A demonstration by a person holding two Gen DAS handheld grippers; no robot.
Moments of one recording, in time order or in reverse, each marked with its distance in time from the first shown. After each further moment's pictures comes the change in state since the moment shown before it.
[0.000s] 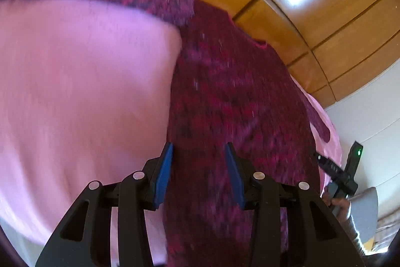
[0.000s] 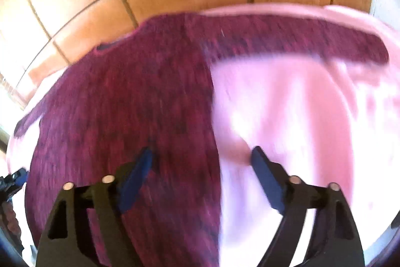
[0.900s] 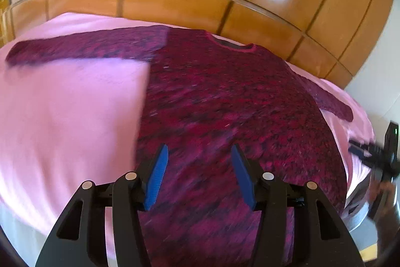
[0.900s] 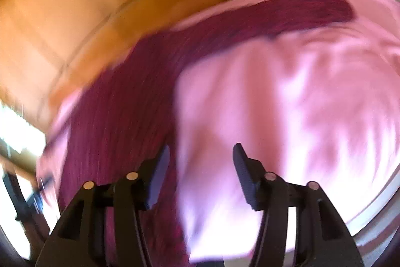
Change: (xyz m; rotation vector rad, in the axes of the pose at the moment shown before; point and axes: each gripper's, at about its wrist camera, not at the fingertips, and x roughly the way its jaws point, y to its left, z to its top) left arm 0.010 -0.086 0.006 0.263 -0.137 0.186; right arm -0.061 -0.106 0.016 0.333 -0.099 0.111
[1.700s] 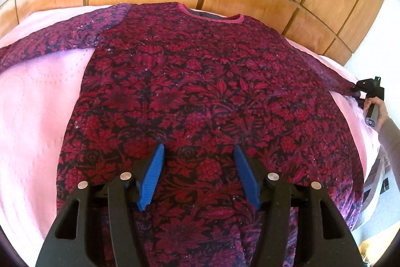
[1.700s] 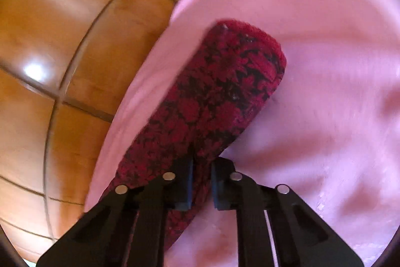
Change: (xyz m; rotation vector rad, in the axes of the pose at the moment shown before) left arm 0.074 -0.031 -0.001 0.072 0.095 -0.017; right arm 0.069 -0.129 0.181 0.427 -0.212 -0.198
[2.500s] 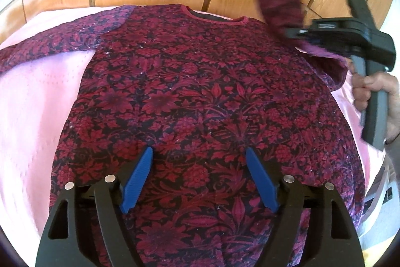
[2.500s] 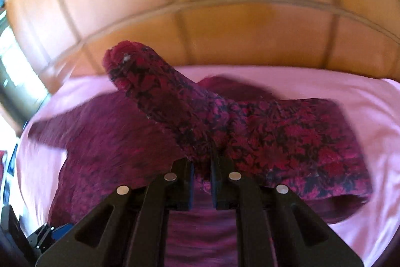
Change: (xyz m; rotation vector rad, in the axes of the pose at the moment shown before) left arm 0.003 -0.015 0.004 -0.024 -0.006 0.049; right arm -0.001 0.314 -0.310 -1.006 0.275 0.279
